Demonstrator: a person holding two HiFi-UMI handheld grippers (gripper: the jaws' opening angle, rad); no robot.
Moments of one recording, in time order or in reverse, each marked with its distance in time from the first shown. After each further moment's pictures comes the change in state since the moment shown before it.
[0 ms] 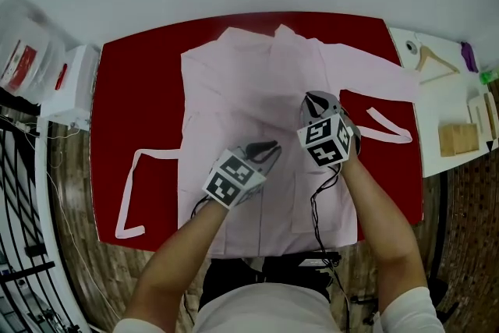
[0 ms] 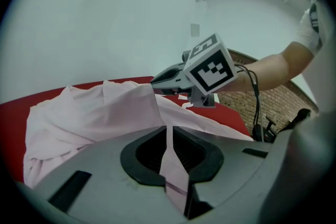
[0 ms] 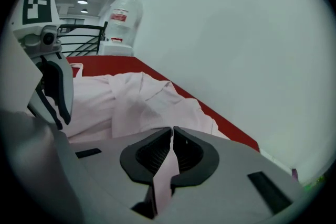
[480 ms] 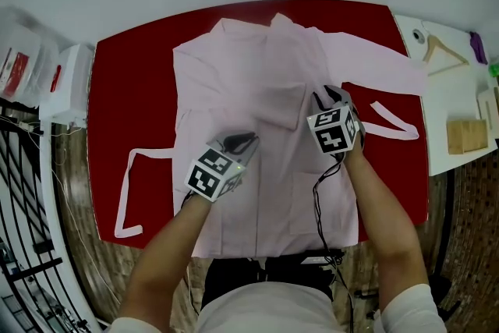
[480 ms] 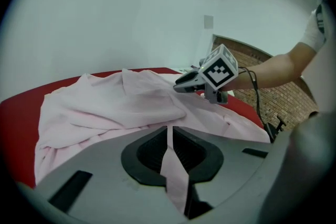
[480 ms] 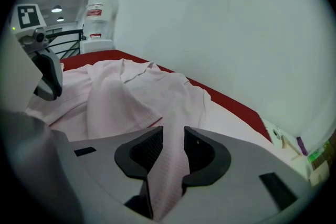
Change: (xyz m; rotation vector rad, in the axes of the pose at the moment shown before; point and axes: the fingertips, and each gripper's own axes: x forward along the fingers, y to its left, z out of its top) left arm -0.001 0.051 -0.034 -0.056 0.069 0.107; right arm 0.033 -0.026 -0.071 0.192 0.115 -0.037
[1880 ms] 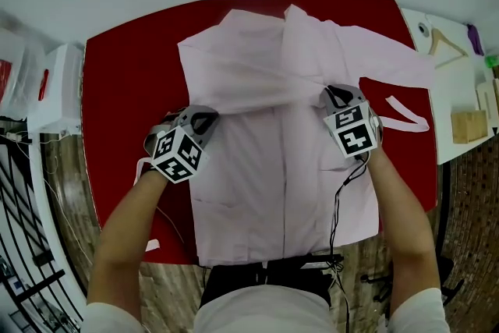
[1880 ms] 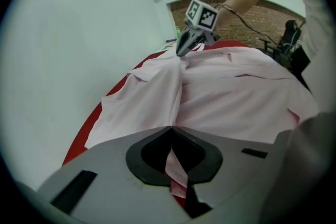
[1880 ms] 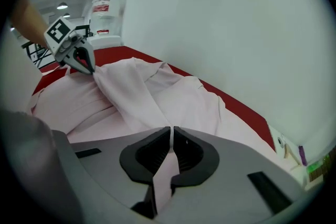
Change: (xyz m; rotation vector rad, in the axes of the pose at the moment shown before) left arm -0.052 0.135 -0.036 0.656 0.192 0.065; right arm -0.006 0.028 0.019 -0.055 0.060 0.066
